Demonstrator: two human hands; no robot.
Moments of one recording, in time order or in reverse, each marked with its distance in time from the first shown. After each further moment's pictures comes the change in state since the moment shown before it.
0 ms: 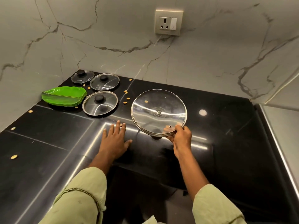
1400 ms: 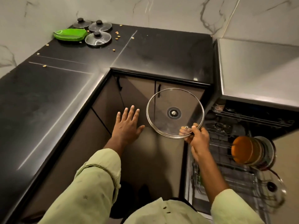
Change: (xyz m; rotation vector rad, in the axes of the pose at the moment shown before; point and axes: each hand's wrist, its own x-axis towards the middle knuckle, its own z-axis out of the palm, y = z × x) left_hand -0.472 0.145 0.114 -0.016 -0.003 0.137; right_hand -0.391 0.063 -0.409 0.025 0.061 0.020
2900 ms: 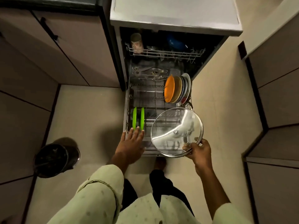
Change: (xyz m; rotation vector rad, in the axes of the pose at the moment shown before) left_hand -0.176 0.441 0.215 0.044 -0.559 0.360; right_hand -0.067 -0.069 -0.510 -0.486 0.405 0.188
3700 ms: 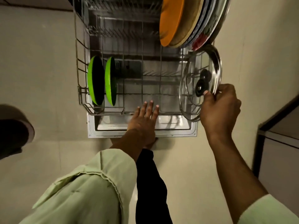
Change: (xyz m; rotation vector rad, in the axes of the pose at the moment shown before) left_hand 0.299 0.079 0.174 0.074 -0.326 0.065; right_hand 0.296 0.075 0.060 -0.768 0.290 -0.342
